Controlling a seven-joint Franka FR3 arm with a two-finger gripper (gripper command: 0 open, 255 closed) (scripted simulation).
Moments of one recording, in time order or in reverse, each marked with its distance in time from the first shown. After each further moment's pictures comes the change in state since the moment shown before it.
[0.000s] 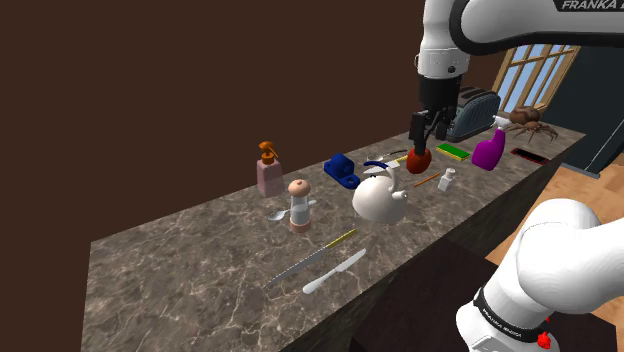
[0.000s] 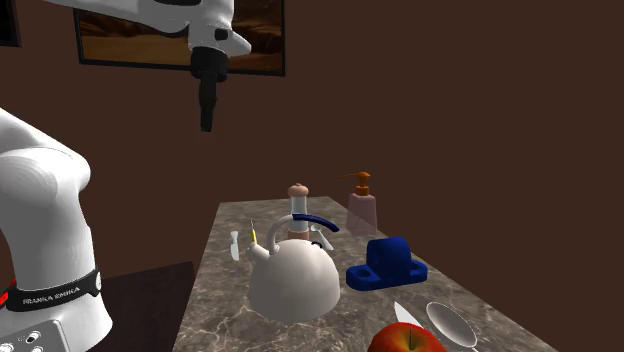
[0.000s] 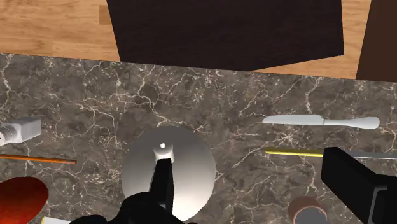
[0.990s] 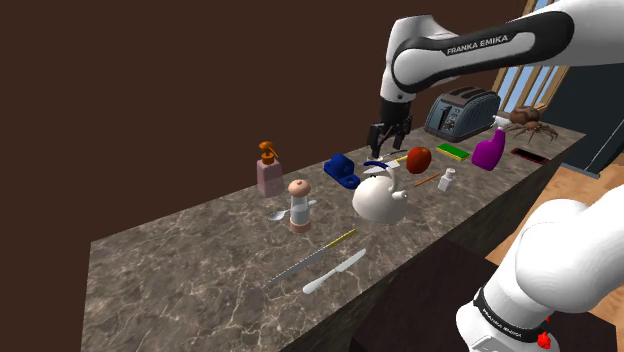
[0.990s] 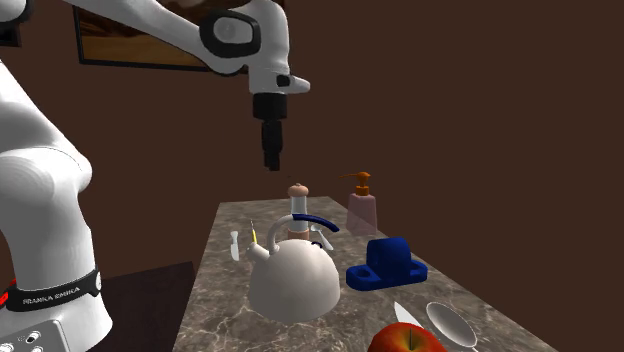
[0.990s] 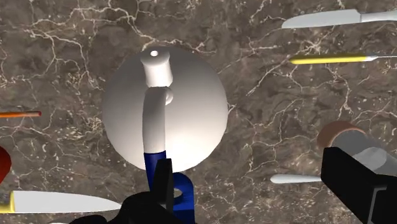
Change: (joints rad) arm -0.031 0.332 -0.127 -0.001 0.025 0.449 -0.022
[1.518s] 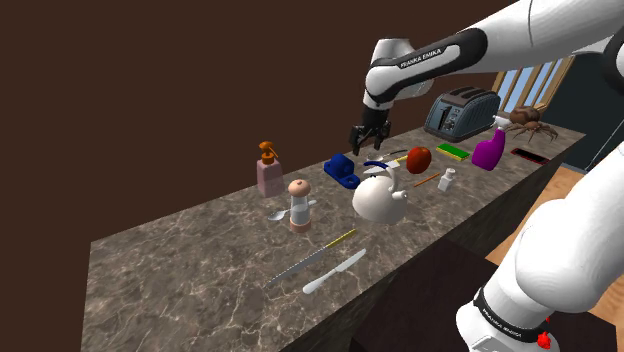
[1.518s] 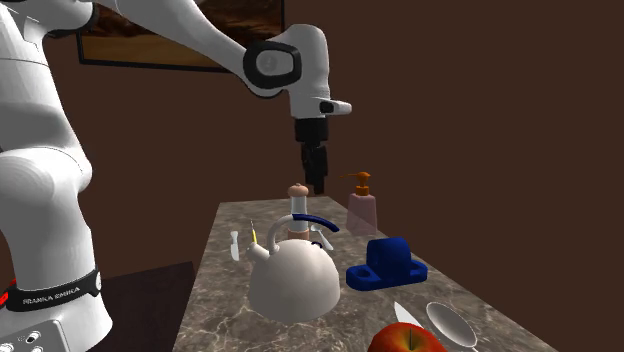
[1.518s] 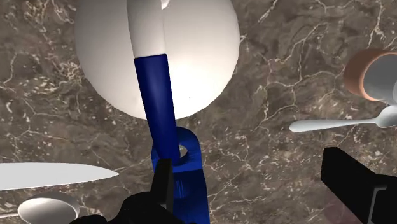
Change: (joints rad) arm -0.002 0.289 -0.075 0.134 0.099 0.216 -0.065
